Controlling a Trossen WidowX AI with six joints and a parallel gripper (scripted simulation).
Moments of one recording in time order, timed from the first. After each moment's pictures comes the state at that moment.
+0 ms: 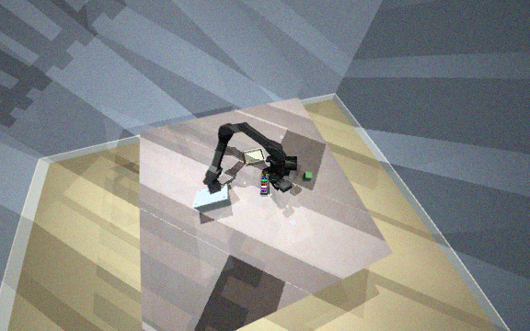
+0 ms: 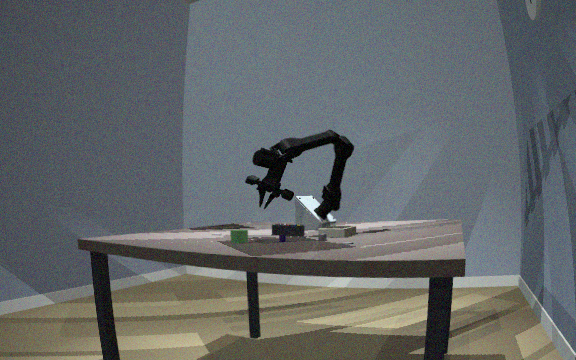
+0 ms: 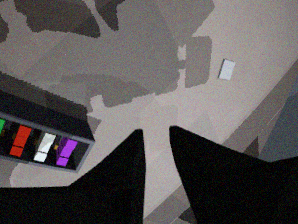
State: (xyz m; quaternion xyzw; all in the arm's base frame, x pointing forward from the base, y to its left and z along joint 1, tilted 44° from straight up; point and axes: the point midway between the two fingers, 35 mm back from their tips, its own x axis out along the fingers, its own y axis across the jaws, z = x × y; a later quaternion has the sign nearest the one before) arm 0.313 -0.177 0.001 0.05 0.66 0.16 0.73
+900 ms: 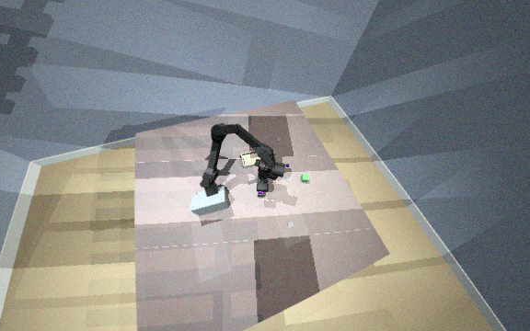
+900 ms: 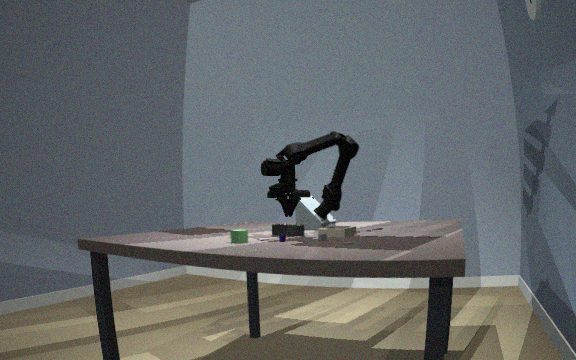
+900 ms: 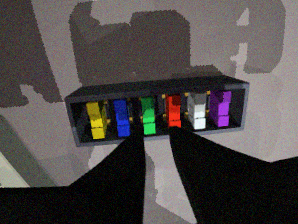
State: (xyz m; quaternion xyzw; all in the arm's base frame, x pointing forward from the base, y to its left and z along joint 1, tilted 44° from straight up) arm 0.288 -0.091 0.029 0.43 0.65 0.09 0.63
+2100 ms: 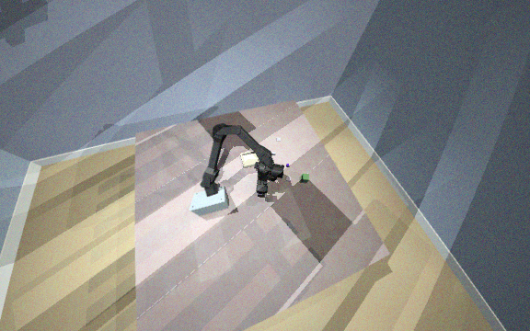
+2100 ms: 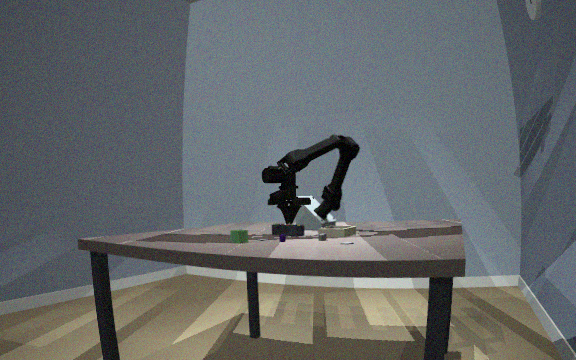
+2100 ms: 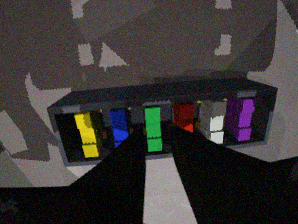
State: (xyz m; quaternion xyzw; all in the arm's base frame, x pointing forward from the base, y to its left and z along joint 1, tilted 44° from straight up) arm 0.292 -0.070 0.010 0.43 0.65 0.09 0.62
